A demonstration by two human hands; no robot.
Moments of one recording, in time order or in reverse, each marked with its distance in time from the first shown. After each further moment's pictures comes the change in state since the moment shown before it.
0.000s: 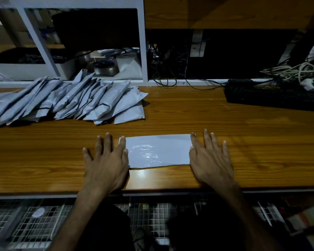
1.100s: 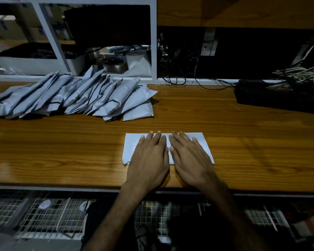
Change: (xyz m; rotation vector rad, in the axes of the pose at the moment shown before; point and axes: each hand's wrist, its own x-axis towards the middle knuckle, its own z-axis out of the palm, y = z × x) left_hand 0.007 0.071 0.015 -0.178 0.174 0.301; right_hand 0.002 -0.057 0.006 0.152 -0.002 -0.354
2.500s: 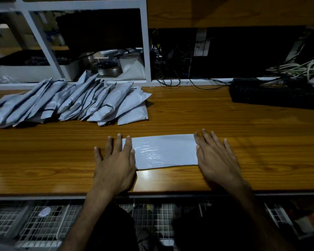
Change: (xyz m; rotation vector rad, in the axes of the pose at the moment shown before) left_hand -0.020 -0.052 -0.027 0.113 -0.160 -0.269; right_hand -0.015 0.062 -0.019 -0.105 0.004 0.255
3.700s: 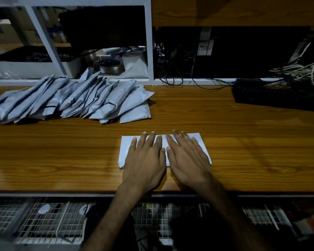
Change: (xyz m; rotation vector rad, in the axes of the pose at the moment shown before) left_hand 0.012 0.056 0.017 -0.030 0.128 0.215; right_hand 0.003 -0.069 0.016 0.020 0.004 -0.198
